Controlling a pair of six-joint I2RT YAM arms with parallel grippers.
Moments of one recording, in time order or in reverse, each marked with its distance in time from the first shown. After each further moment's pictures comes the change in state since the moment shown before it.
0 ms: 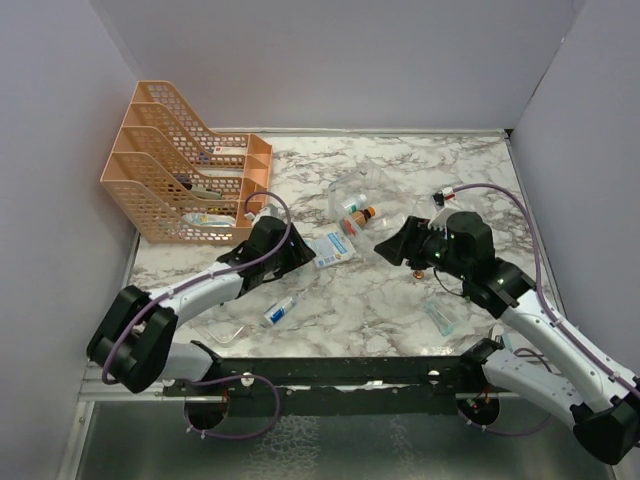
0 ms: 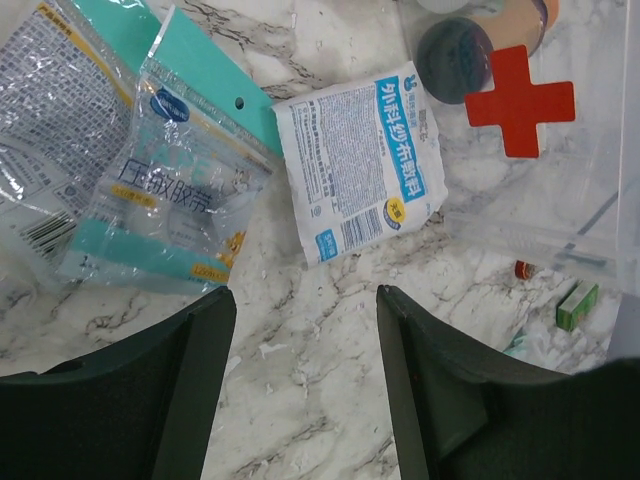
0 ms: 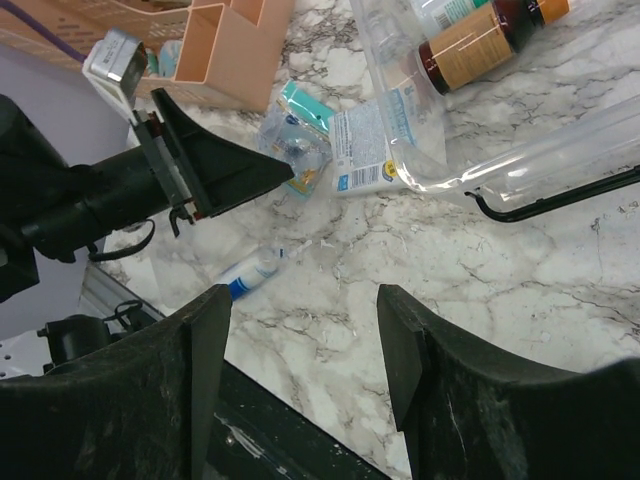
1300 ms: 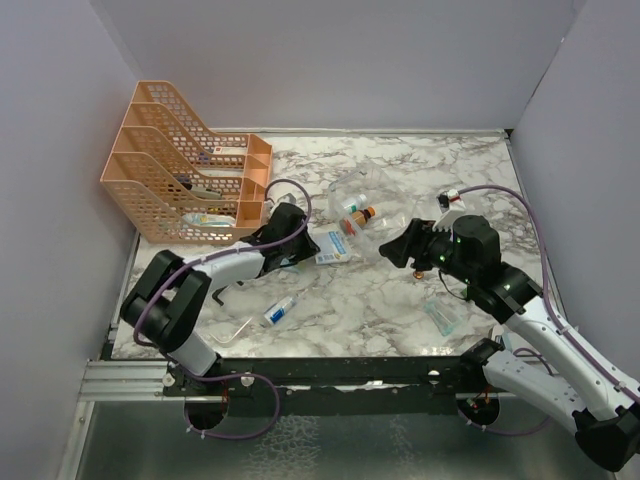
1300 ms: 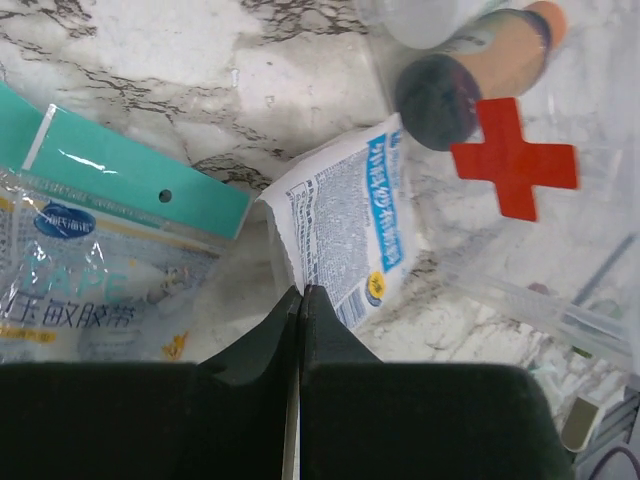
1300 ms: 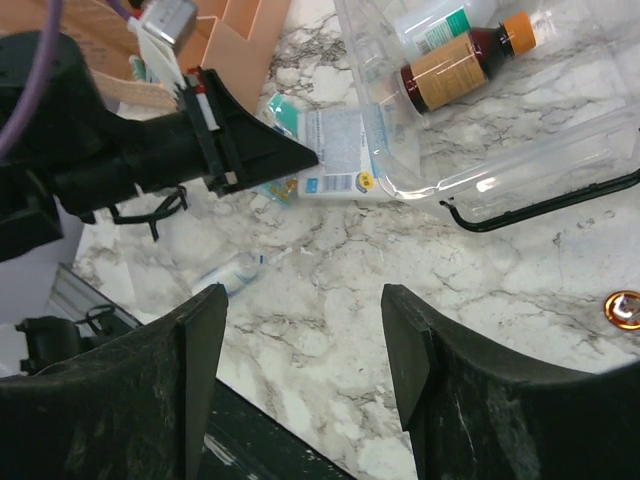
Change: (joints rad) left arm -0.013 0.316 0.182 0.077 0.019 0.038; right arm 0.000 -0.051 -0.007 -0.018 0.040 -0.043
